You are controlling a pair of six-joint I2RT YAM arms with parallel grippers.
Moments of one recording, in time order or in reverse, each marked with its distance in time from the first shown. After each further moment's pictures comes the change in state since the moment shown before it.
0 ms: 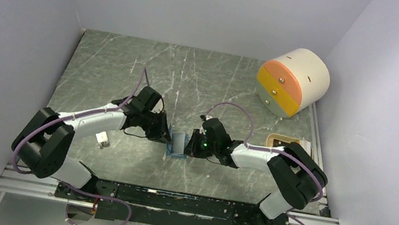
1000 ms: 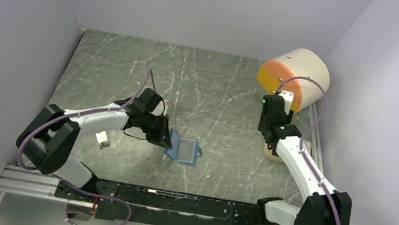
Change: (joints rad) left arm 0.002 0.034 -0.009 0.003 0.090 0.111; right arm -0.524 -0.385 0.233 -0.677 0.737 -0.486
